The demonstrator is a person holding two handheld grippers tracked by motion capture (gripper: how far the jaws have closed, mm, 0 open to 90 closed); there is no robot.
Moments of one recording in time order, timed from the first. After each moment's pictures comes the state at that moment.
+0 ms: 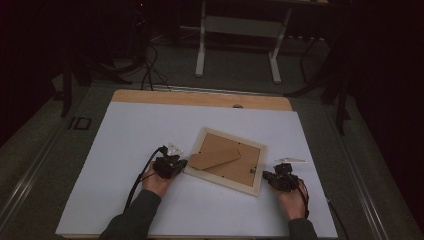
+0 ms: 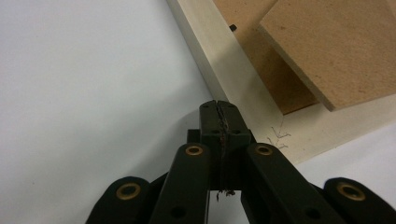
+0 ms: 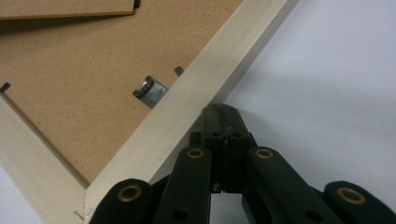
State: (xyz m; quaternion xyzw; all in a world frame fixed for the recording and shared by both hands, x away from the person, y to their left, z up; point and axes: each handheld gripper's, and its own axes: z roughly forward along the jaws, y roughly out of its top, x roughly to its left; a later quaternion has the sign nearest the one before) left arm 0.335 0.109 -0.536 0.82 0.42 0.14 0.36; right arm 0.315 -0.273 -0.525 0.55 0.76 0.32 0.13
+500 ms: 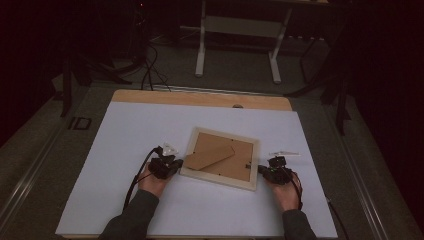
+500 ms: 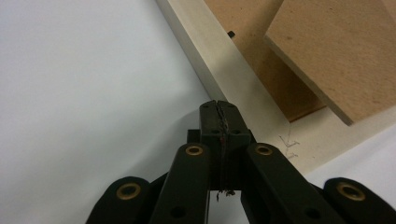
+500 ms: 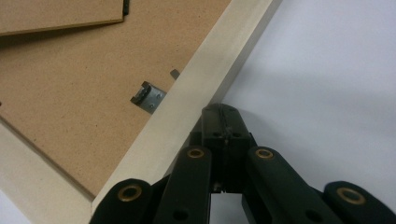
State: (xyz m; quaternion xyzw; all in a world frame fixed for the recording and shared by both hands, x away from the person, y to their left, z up) left arm 0.332 0.122 -0.536 0.81 0.43 0.15 0.36; right arm 0.335 -0.258 -0.525 0.55 0.76 0.32 0.13
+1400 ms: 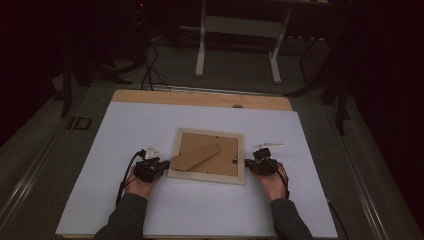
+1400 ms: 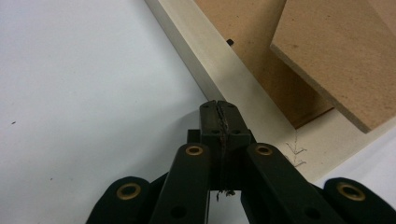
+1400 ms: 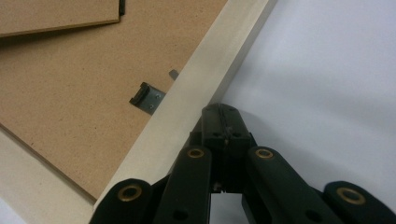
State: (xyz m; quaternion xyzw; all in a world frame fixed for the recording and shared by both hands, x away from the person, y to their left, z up) left arm 0.318 0.160 -0.540 0.79 0.46 0.16 0.37; right arm 0.360 -0.219 -0.524 0.51 0.79 0.32 0.12
